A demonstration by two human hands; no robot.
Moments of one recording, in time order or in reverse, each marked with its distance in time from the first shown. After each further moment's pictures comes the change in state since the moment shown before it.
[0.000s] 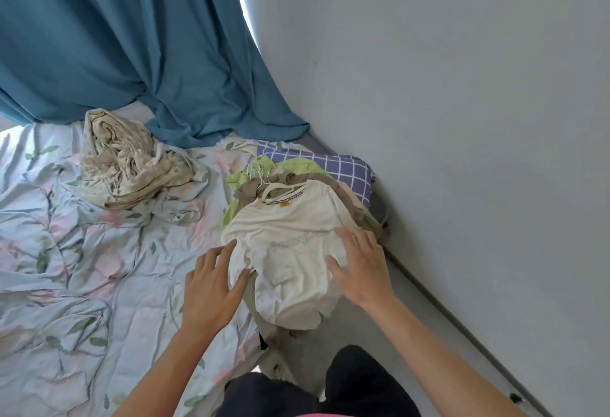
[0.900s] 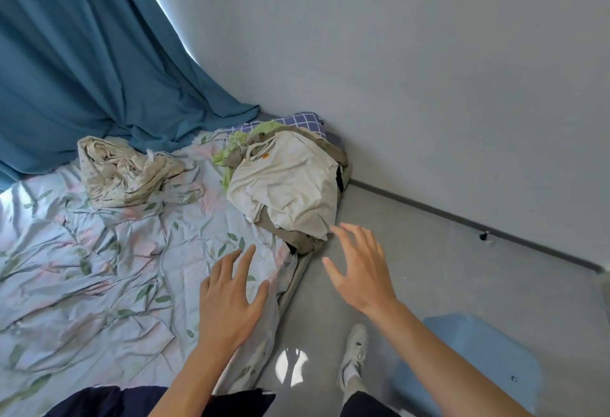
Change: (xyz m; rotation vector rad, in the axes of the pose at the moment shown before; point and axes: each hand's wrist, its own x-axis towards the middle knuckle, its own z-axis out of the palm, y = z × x) left_hand -0.371 -0.171 -0.080 0.101 -0.021 0.445; right_hand -0.459 -0.227 0.087 0.073 0.343 0.242
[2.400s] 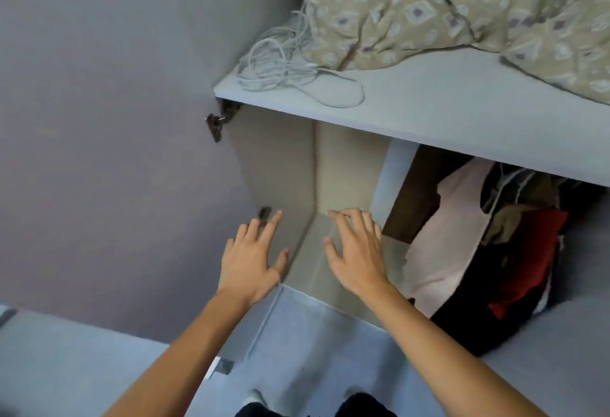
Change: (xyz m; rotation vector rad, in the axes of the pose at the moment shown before) left_hand -0.629 0.446 0.098 -0.043 -0.468 1.747; right_hand -0.894 0.028 -0.189 -0.412 0.817 1.365
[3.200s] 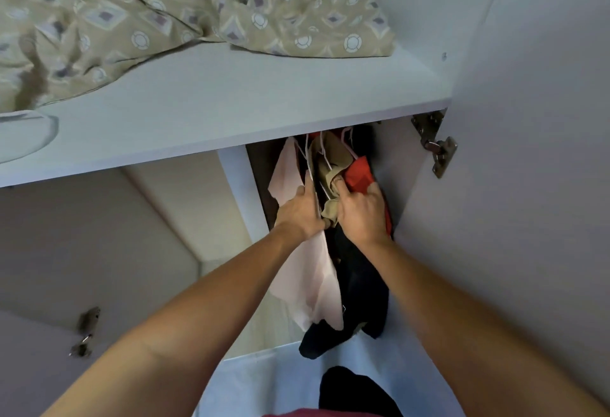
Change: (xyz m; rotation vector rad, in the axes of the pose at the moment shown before) left_hand 0.163 0.386 0.166 -0.204 -0.378 0.528; right_hand -0.054 0.300 -0.102 -0.610 0.209 0.520
